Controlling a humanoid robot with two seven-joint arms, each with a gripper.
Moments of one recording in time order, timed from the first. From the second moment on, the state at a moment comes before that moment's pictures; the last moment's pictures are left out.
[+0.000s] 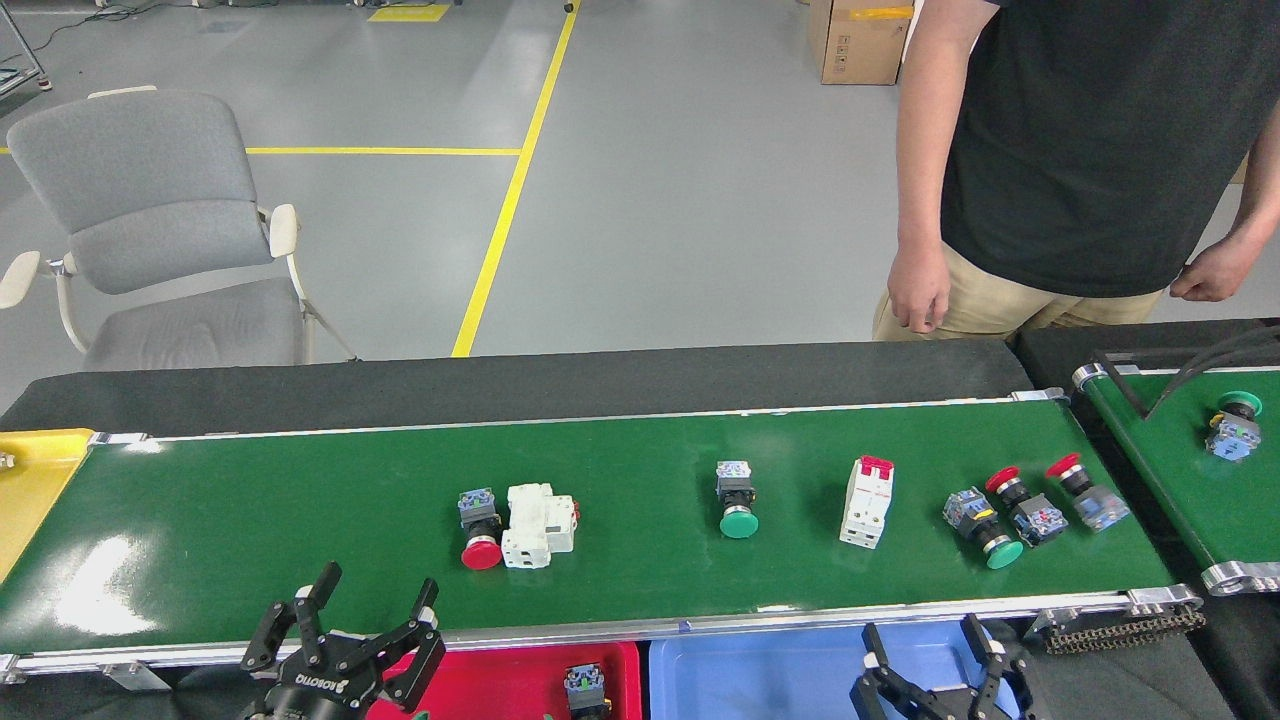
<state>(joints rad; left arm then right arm) 0.10 -0.01 0.12 -1.66 -1.61 -0.33 -0.05 0.11 0.05 0.12 -1.63 1.47 0.00 -0.04</state>
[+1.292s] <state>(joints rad) -0.01 0.06 0.14 -1.41 -1.50 -0.27 -0.05 0.30 -0.23 0.19 -1.75 1.28 -0.26 -0.17</state>
